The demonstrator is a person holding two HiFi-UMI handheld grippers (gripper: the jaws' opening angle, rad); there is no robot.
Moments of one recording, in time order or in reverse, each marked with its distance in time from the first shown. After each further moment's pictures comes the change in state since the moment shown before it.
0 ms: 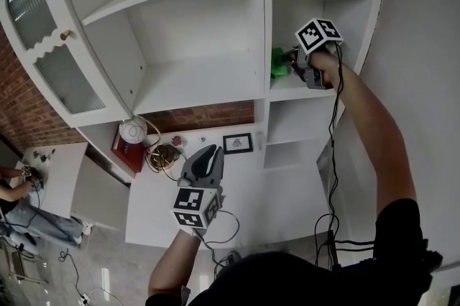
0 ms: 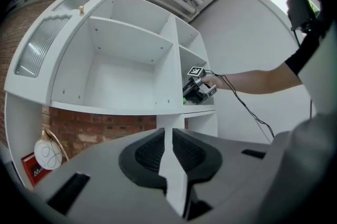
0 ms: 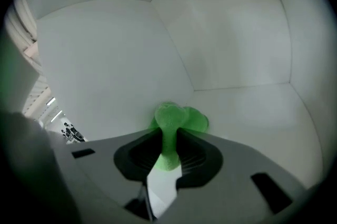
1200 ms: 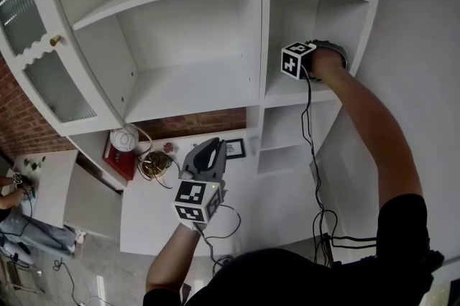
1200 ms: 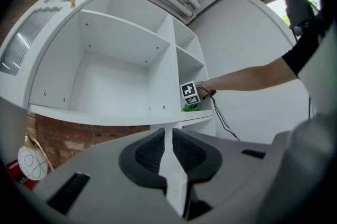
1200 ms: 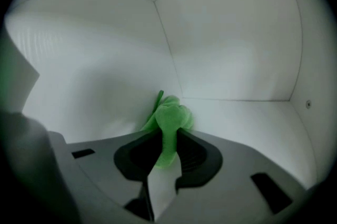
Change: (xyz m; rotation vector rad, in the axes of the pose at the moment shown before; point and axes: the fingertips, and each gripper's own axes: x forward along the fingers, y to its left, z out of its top) left arm 0.037 -0.003 0.020 0.013 -0.046 -0.078; right arm -0.101 -0.150 -0.005 -0.841 0.828 -1.261
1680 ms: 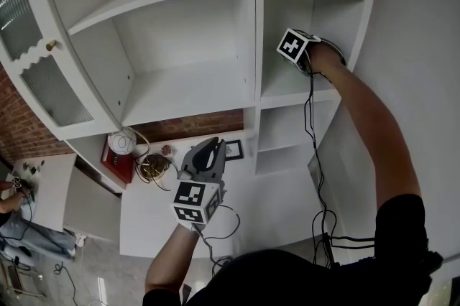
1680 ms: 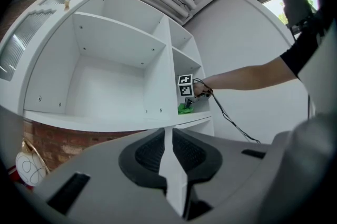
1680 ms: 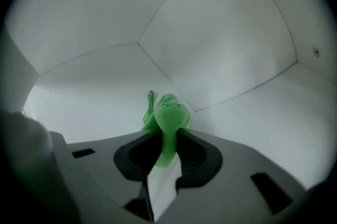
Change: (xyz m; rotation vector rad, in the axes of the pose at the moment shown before) left arm 0.005 -0.006 0.009 0.027 -0.012 -0.017; right arm -0.020 0.004 0.029 0.296 -0.245 0.272
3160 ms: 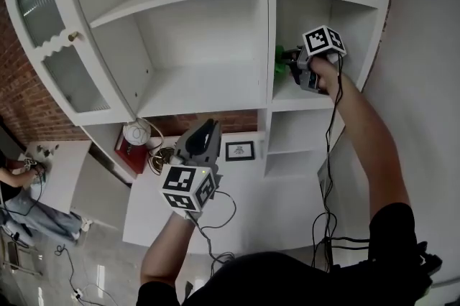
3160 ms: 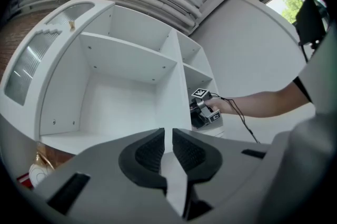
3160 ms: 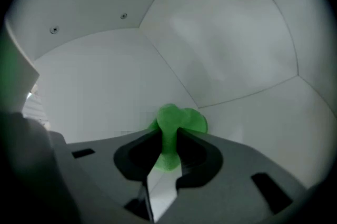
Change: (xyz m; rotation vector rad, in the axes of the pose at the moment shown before) left arm -0.011 0.023 0.057 -0.011 -0.091 0.118; right arm -0.079 0.074 0.107 0.803 -0.676 1.095
